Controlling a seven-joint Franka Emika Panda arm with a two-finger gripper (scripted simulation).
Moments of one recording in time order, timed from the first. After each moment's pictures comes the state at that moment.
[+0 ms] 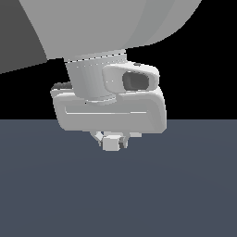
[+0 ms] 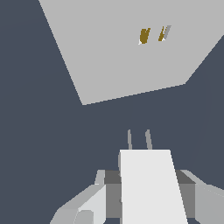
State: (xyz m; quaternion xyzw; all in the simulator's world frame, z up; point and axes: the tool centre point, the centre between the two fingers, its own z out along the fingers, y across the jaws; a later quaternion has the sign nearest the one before) arm -0.052 0.011 0.050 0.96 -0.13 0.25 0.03
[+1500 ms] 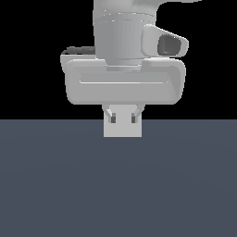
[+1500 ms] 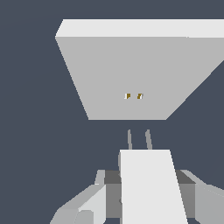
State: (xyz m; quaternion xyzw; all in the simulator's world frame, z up) arm -0.053 -0.010 0.100 0.97 -0.01 0.26 0.00
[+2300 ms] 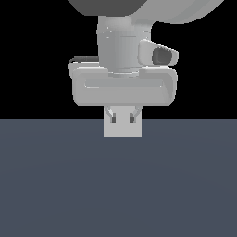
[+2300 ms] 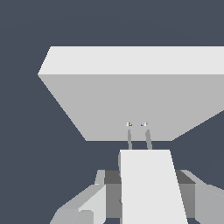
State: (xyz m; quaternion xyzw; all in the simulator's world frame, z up) arm -0.026 -0.010 0.100 0.97 -0.01 0.26 0.00
